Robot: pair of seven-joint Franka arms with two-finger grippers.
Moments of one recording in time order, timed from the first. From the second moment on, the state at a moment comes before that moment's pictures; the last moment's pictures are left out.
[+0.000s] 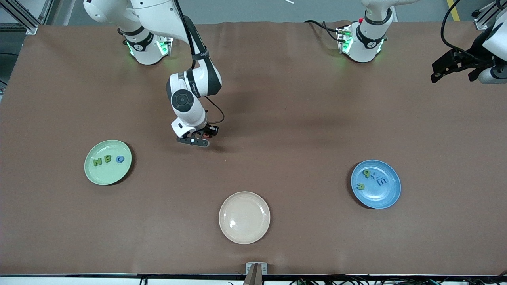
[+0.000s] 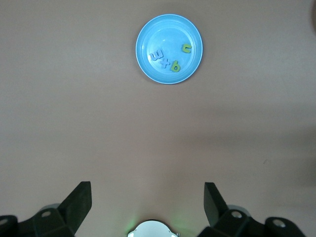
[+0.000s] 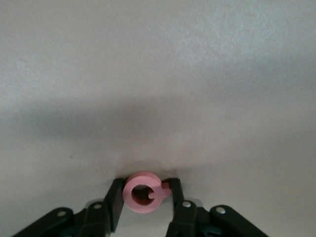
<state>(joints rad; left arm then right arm) 0.13 -0.13 -0.18 -1.62 -0.01 1.45 -0.07 1.10 0.51 -0.49 -2.15 0.49 2.50 0.42</state>
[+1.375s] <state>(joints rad) 0.13 -0.13 -0.18 -1.62 -0.01 1.45 -0.07 0.86 0.42 -0.94 -1.87 0.35 1.94 -0.39</state>
